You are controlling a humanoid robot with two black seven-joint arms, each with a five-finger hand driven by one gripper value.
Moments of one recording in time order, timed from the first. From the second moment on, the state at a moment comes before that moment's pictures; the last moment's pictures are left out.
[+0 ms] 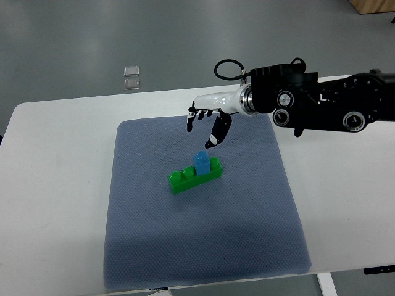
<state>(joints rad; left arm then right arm) -0.11 0.00 -0.09 -0.22 0.08 -0.04 0.17 1.55 -0.33 -0.25 1.28 -0.77 0.11 -0.21</state>
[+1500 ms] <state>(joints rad) -0.10 0.00 -0.09 -0.22 0.08 -0.04 0.17 0.67 0.00 1.19 0.73 -0.09 0.14 0.03</state>
